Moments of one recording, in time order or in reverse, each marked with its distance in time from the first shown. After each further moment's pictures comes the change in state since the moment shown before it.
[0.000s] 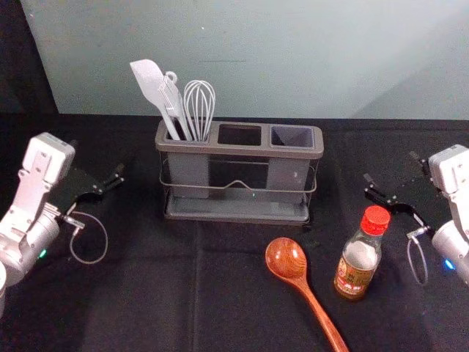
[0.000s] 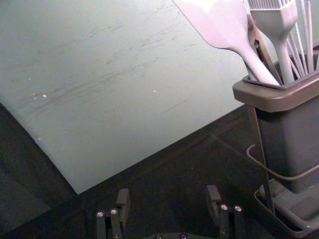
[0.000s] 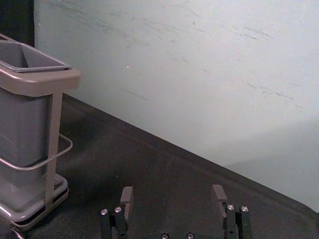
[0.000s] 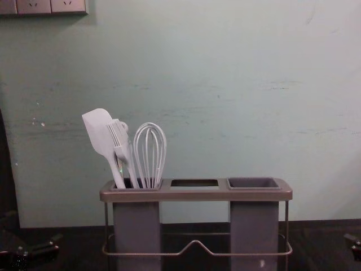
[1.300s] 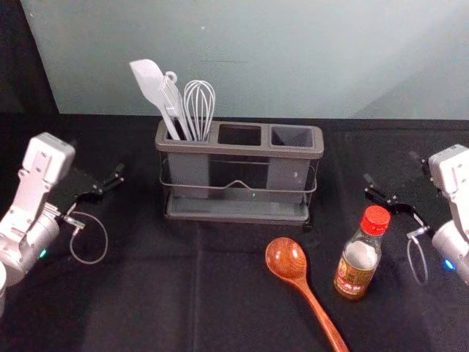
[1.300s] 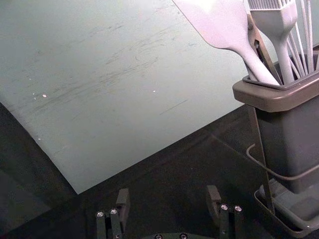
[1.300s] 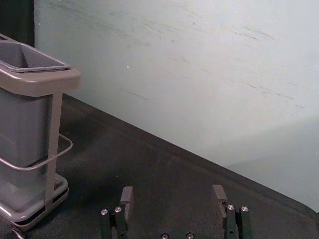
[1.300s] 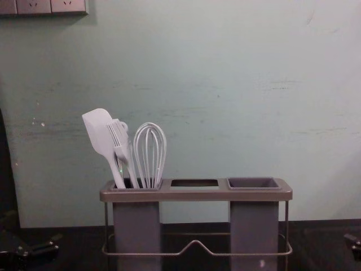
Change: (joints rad) left arm 0.000 0.000 0.000 0.000 0.000 0.000 0.000; right arm 0.000 0.000 0.000 0.000 0.000 0.000 0.000
